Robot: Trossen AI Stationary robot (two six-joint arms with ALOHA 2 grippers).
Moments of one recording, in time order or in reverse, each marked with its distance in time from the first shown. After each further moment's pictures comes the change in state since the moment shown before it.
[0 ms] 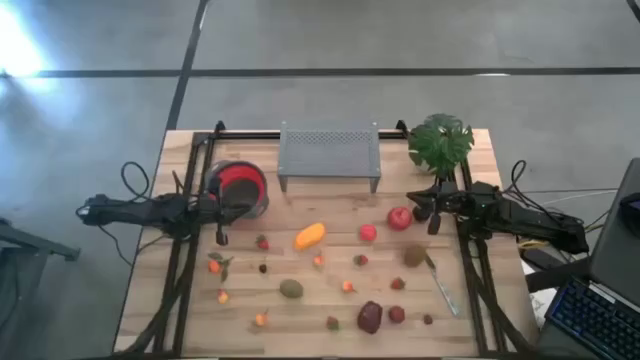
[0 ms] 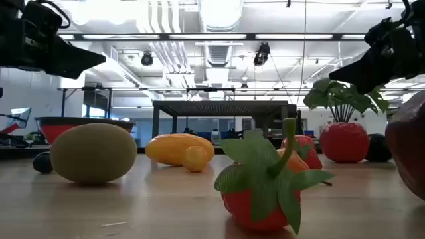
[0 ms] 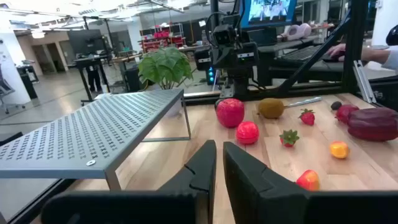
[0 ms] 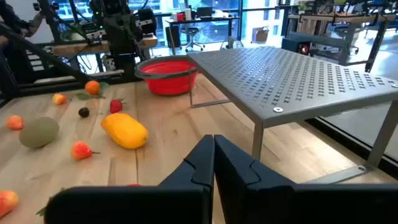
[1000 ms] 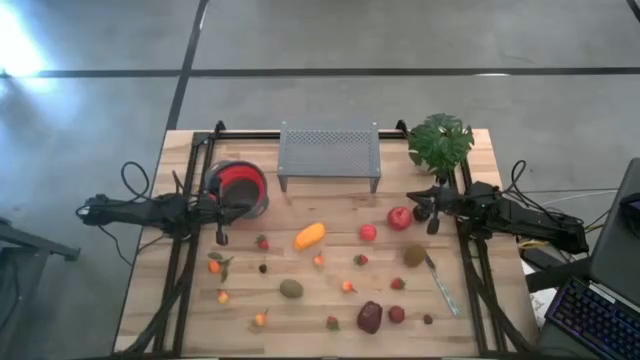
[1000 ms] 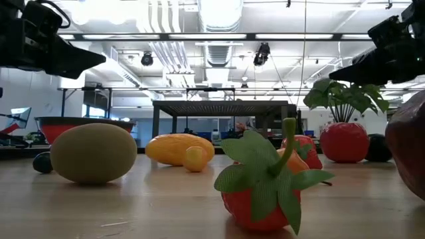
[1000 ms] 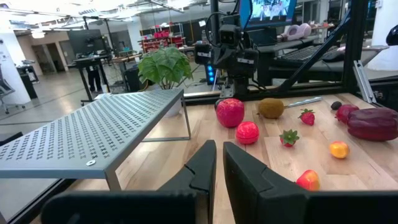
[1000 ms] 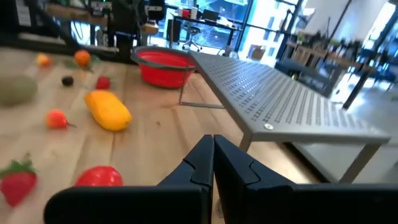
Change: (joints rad) left arm 0.000 0.000 0.000 0.000 0.000 0.000; right arm 0.000 0.000 0.000 0.000 0.000 -0.294
